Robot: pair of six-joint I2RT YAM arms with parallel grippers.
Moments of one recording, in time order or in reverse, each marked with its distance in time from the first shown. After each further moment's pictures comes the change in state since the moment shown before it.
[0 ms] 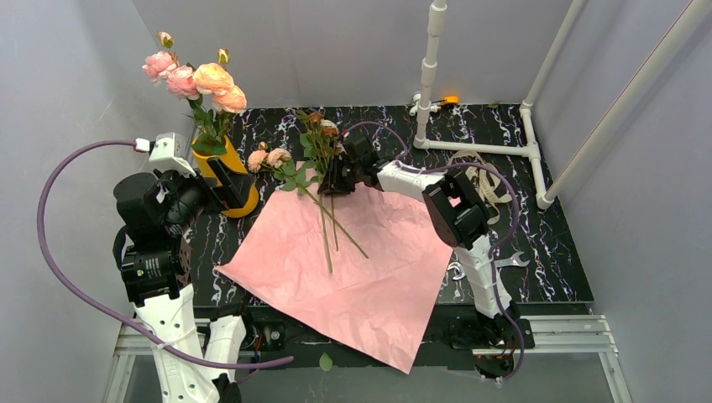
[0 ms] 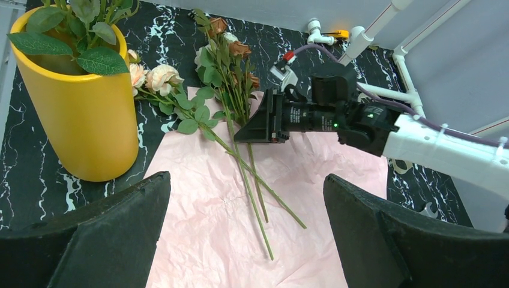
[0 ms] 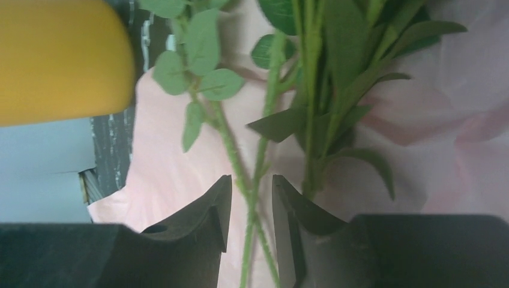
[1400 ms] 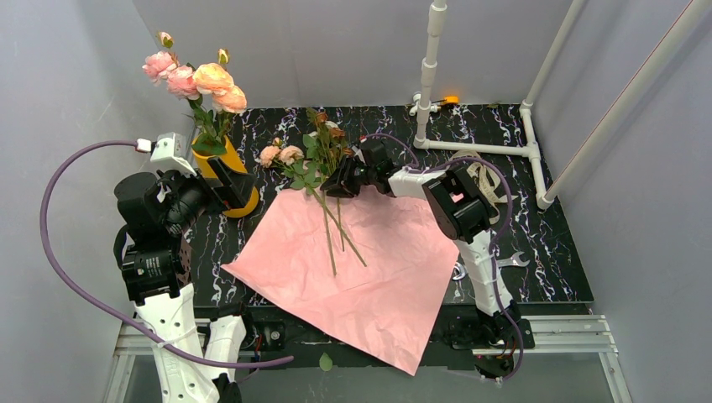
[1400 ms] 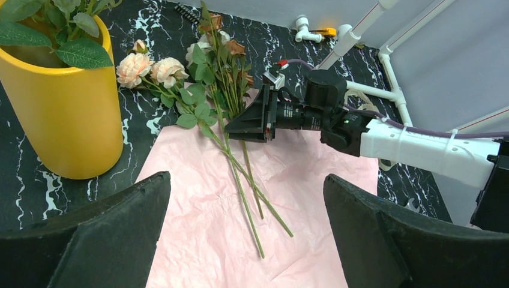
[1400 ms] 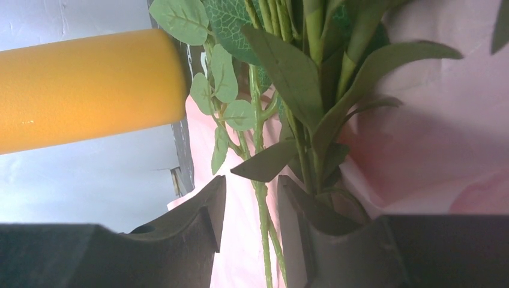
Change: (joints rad) left arm 0.000 0.002 -0.008 0.003 0.032 -0.037; right arm -0.082 0.063 -0.146 0.346 -0.214 0.303
